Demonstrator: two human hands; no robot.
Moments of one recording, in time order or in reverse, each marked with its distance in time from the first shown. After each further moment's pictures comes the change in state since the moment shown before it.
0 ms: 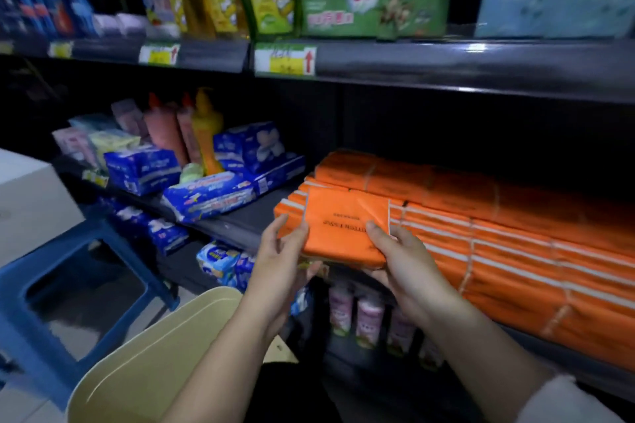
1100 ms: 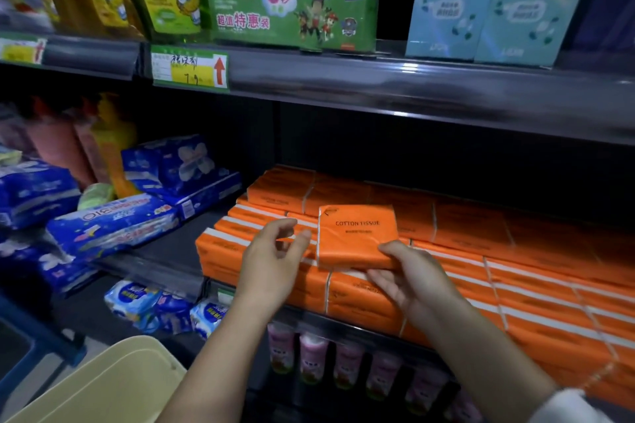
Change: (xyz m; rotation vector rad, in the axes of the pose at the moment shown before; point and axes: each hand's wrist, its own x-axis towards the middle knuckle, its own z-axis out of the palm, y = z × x) left_hand 0.071 -0.022 0.068 0.722 -0.045 0.319; right_hand 0.049 -0.033 -0.087 0.142 0.323 0.145
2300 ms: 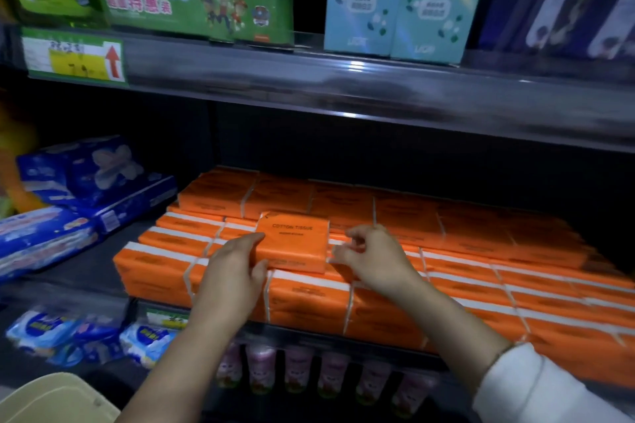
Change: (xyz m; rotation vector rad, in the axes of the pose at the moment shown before) left_hand 0.007 -0.009 0.035 0.398 -0.130 0.171; right_hand 0.018 -0.028 -0.034 -1.257 0.092 -0.462
